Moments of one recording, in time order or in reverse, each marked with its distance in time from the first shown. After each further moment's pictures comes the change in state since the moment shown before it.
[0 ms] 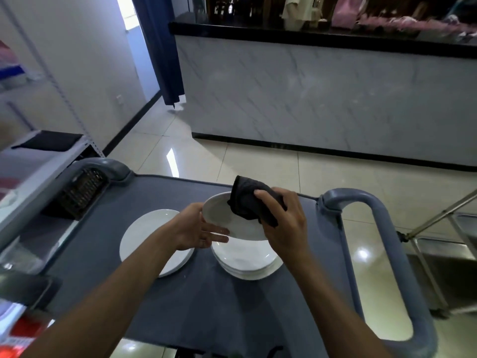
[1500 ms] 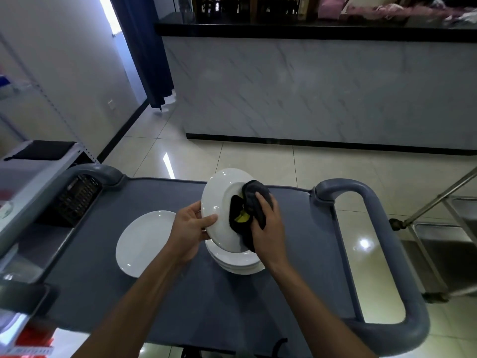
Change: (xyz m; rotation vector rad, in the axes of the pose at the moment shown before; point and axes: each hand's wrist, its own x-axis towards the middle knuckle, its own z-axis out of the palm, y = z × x) left_hand -0.007 -0.035 0.030 -0.039 0.129 0.647; right_hand -0.037 -0.012 0.023 0.384 -0.214 0.829
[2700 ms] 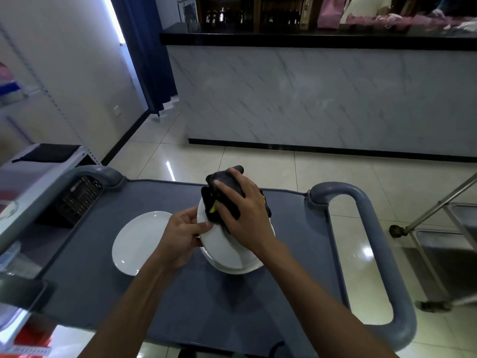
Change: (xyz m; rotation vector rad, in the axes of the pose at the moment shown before) left_hand -0.031 0.009 0.015 -0.059 -0.058 0.021; right_hand 0.018 -0.048 -0.013 -0.228 -0.095 -0.549
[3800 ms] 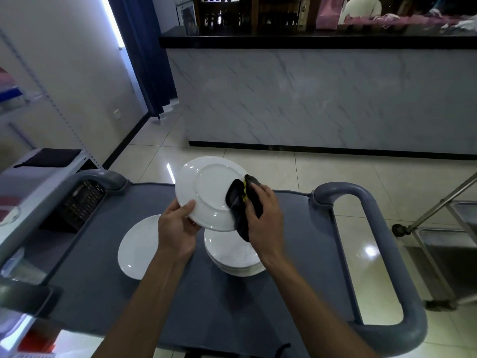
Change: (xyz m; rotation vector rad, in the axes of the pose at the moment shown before) left_hand 0.016 0.015 -0.005 -0.424 0.282 0.080; right_hand -0.015 0.009 0.012 0.232 0.243 0.418
